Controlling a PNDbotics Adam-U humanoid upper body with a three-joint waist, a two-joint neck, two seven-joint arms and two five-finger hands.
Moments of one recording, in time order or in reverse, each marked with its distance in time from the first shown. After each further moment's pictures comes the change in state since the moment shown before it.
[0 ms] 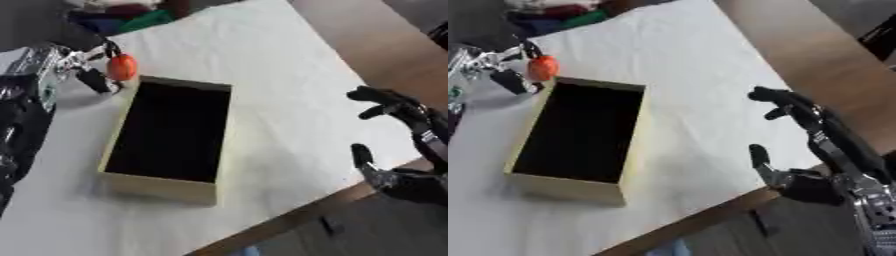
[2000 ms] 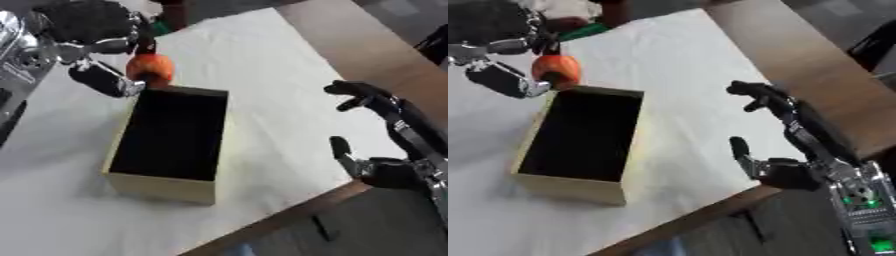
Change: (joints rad) left arm 0.146 0.146 -0.404 -0.753 0.472 -0.202 -0.223; right arm 0.018 -0.015 -0.005 0.006 -0.017 -0.001 -0.001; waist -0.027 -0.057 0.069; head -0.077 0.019
